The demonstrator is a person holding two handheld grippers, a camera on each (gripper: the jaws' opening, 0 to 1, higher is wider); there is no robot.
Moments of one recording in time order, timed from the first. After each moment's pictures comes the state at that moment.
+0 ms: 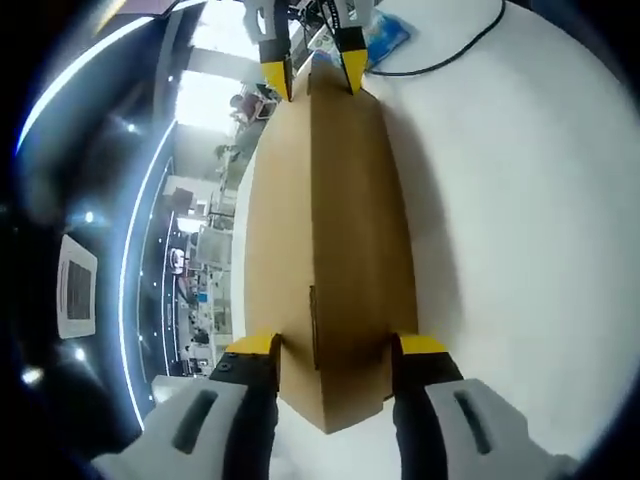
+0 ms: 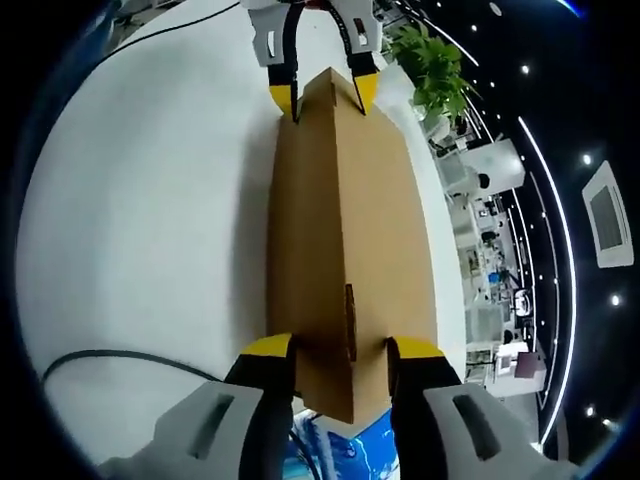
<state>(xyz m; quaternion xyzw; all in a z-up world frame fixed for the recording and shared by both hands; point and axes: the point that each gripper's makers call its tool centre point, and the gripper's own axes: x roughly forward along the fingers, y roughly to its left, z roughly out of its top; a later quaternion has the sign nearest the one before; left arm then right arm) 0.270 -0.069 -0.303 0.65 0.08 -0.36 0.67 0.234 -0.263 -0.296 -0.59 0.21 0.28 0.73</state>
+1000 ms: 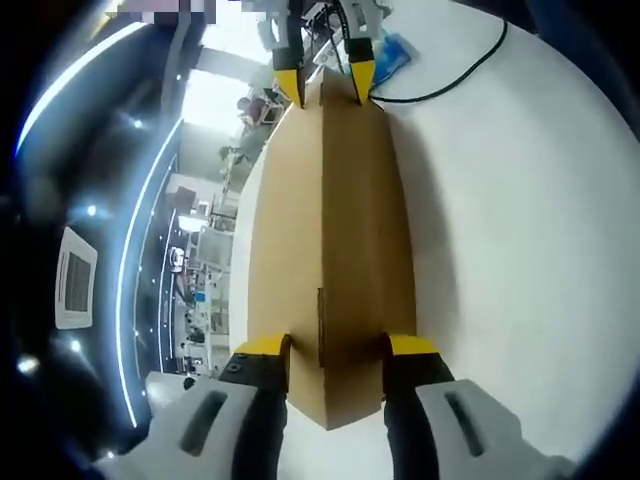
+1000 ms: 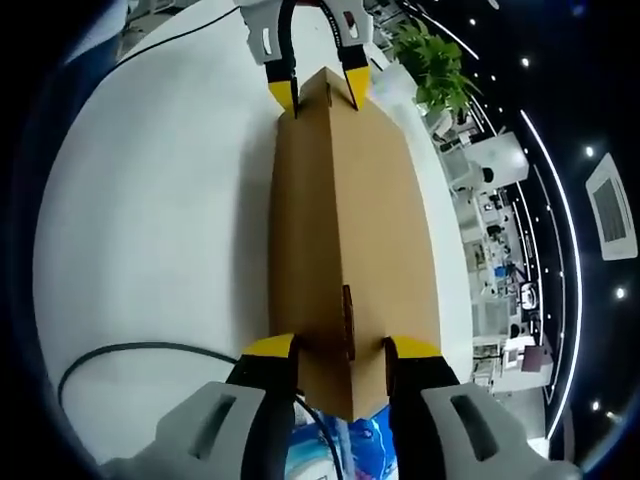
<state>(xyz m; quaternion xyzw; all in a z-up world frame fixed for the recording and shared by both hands) 0.240 -0.077 -0.297 0.63 0.08 -0.36 0.68 0.208 -0.269 -0.295 -0.58 0.23 0.28 0.73</state>
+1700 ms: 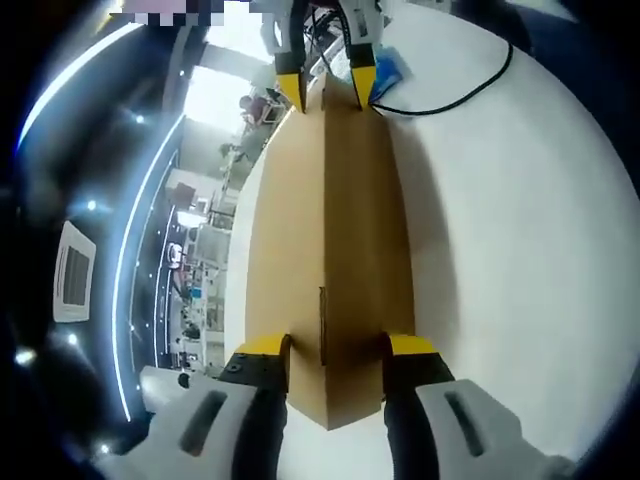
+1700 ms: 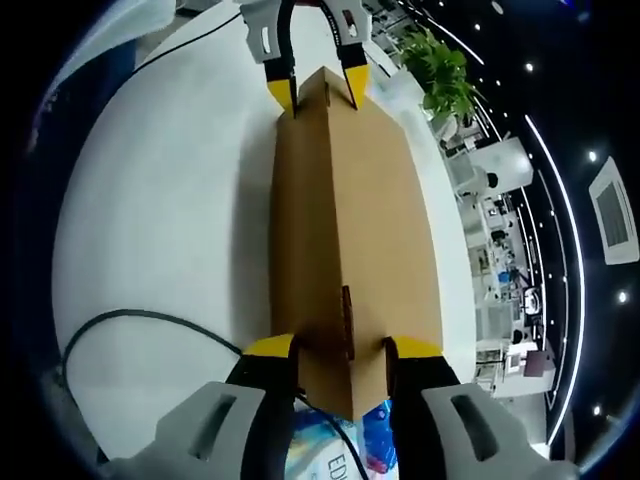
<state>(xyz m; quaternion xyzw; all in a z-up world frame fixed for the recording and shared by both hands) 0.205 -0.086 -0.289 0.62 0.09 -0.36 0.69 0.182 -0.279 -0.294 -0.58 0.23 0.30 0.72</state>
